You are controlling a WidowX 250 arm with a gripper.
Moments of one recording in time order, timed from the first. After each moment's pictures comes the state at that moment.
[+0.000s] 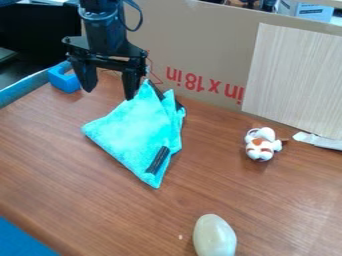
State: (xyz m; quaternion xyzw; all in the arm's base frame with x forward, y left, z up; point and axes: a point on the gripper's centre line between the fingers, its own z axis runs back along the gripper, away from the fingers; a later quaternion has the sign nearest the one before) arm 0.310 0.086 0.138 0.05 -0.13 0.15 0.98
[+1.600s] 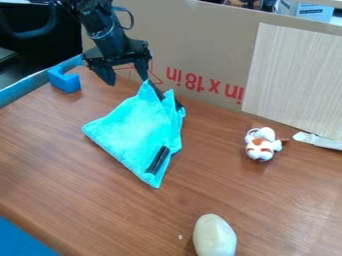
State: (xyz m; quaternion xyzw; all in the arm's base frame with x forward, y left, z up) arm 0.395 0.135 0.104 -0.05 -0.28 0.25 0.93
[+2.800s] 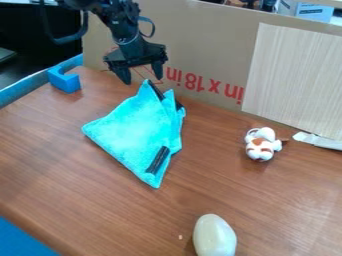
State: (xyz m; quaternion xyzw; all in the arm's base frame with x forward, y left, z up) arm 0.445 0.145 0.082 -0.02 -0.29 0.29 0.91
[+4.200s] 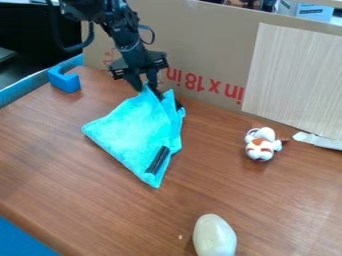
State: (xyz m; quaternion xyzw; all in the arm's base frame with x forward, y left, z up) arm 0.457 0.147 0.058 -0.06 -0.26 0.29 0.92
